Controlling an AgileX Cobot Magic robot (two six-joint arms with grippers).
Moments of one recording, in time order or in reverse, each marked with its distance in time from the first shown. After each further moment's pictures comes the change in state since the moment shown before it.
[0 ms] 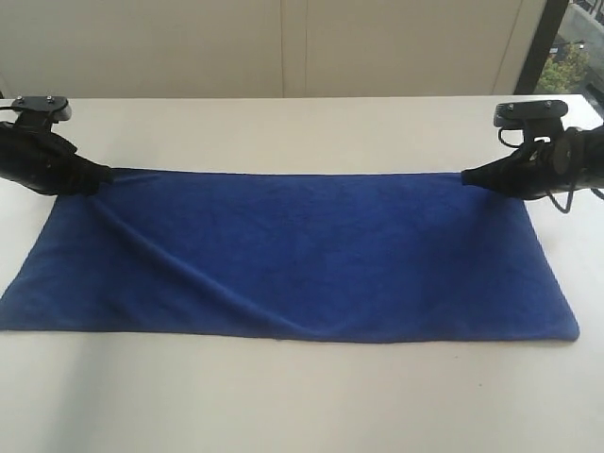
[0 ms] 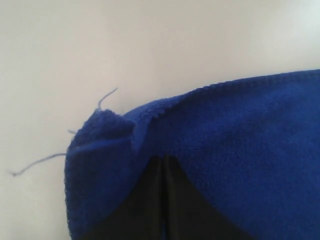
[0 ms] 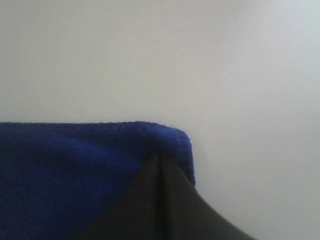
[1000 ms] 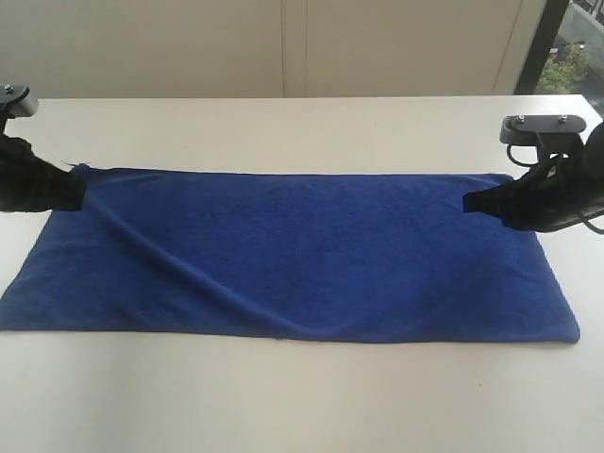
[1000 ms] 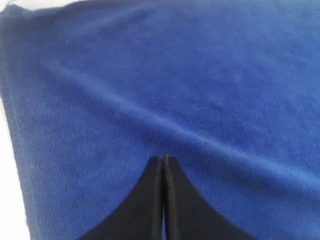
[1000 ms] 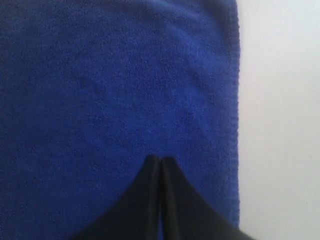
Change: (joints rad) left arm 0.000 -0.454 0.403 -0.008 0.160 0.001; right arm 0.065 -0.333 0.289 0.026 0.230 0.072
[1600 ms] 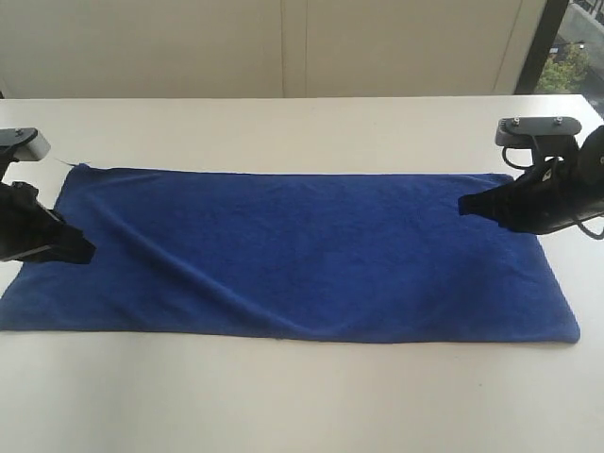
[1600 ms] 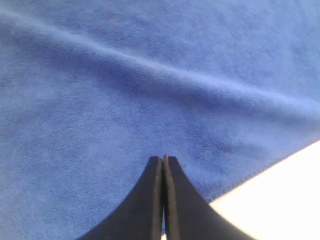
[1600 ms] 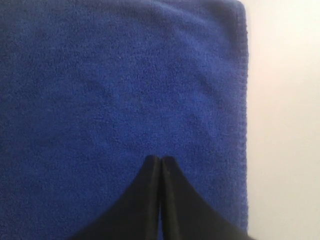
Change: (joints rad) left arm 0.000 -0.068 0.135 0.000 0.167 0.107; right arm 0.012 0.004 0.019 0.000 -0.042 -0.002
